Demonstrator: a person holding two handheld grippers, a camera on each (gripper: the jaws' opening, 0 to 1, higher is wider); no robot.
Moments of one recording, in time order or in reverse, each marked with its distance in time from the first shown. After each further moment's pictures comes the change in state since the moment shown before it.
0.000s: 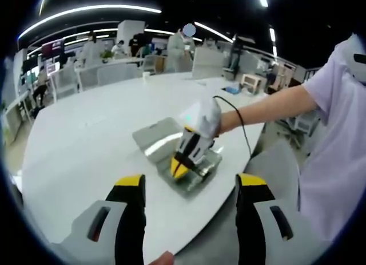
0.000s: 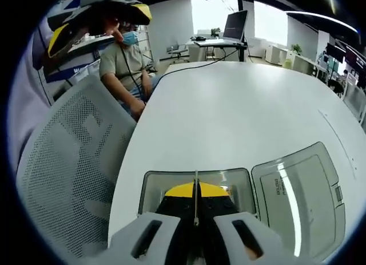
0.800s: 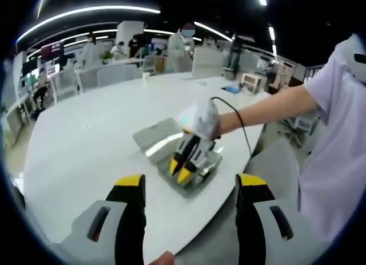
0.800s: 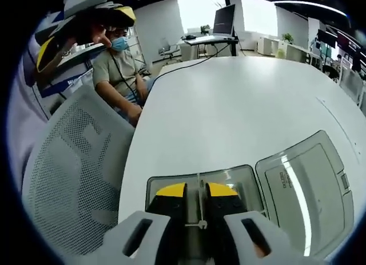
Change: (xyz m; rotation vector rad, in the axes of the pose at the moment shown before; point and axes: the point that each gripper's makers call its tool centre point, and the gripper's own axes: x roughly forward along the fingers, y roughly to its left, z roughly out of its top) left arm -0.002 -0.001 0.002 0.012 0.000 0.006; right arm 0.004 0.003 0.002 0.091 0.014 -0.001
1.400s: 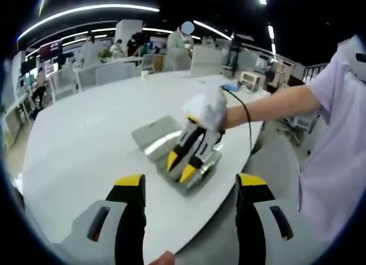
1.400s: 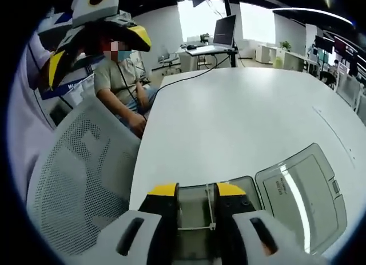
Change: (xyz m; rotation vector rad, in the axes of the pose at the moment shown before) left arm 0.004 -0.003 -0.004 0.010 0.014 -0.020; right arm -0.021 0.009 0.019 0.005 -0.080 -0.029
